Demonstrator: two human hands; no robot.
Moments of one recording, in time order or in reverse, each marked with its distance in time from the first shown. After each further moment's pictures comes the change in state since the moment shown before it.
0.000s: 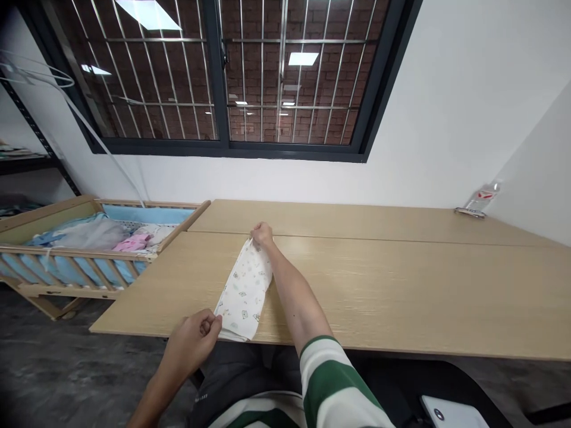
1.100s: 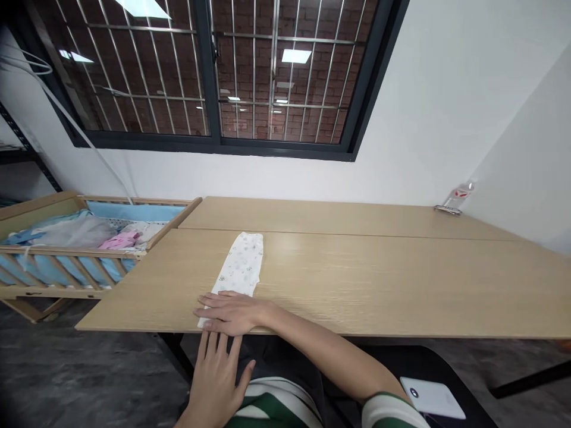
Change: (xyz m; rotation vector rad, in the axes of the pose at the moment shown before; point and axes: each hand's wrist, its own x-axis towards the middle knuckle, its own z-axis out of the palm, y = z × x) left_hand -0.067 0.014 0.089 0.475 0.400 0.511; right_hand -0.246 -0.017 -0.053 -0.235 -1.056 -0.851
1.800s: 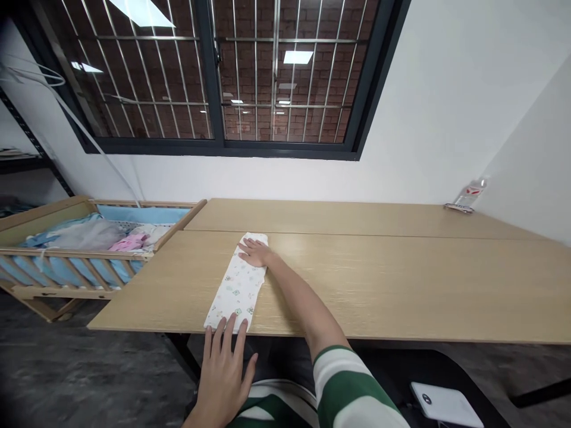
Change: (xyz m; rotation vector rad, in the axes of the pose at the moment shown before) left_hand 0.001 0.001 0.002 0.010 0.004 -0.029; right_hand 0.046 0.180 -0.076 -0.270 0.203 0.495
